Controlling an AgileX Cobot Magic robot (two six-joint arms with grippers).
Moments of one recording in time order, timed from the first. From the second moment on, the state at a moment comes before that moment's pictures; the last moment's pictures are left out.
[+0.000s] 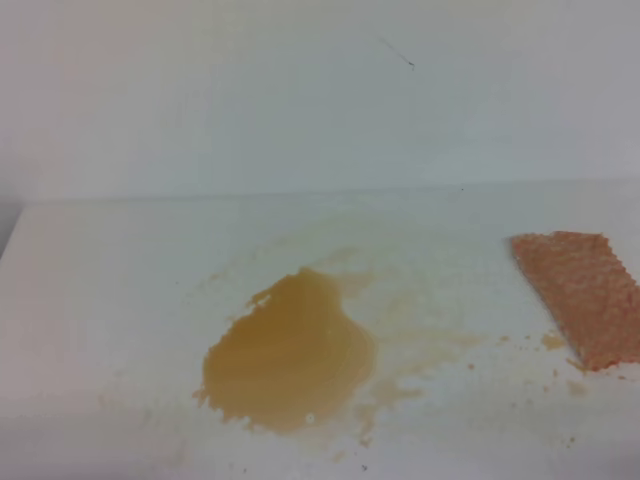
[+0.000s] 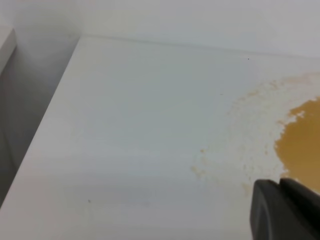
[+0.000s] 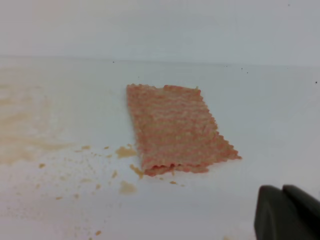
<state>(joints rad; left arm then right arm) 0.00 0.00 0.00 -0.14 0.31 -0.07 -0.01 0.00 0.00 0.03 0.32 -0.15</state>
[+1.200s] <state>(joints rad) 0.00 0.00 0.00 -0.14 0.31 -0.07 -0.01 0.00 0.00 0.00 -0.10 -0.15</state>
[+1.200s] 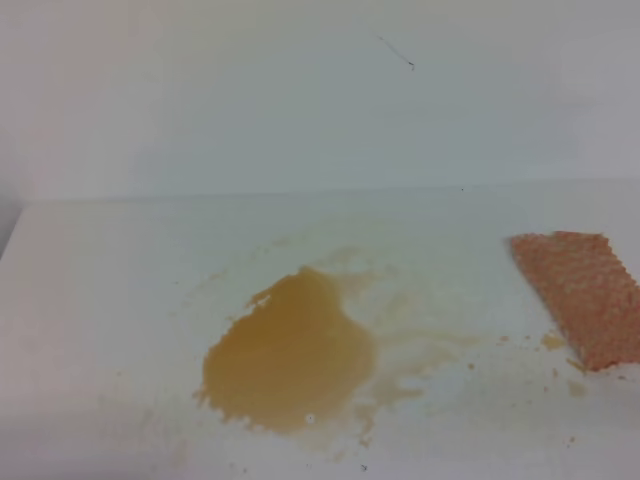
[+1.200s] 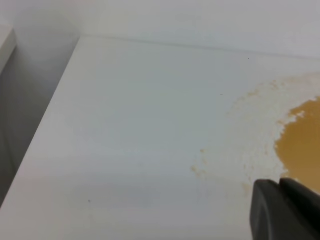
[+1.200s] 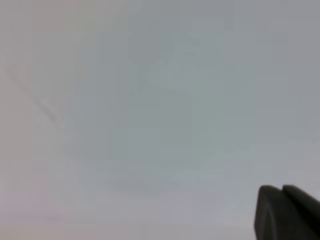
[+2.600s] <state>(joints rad) 0.00 0.00 0.00 -0.14 0.31 -0.07 -0.01 0.69 -0.75 -0.11 0.64 0.08</state>
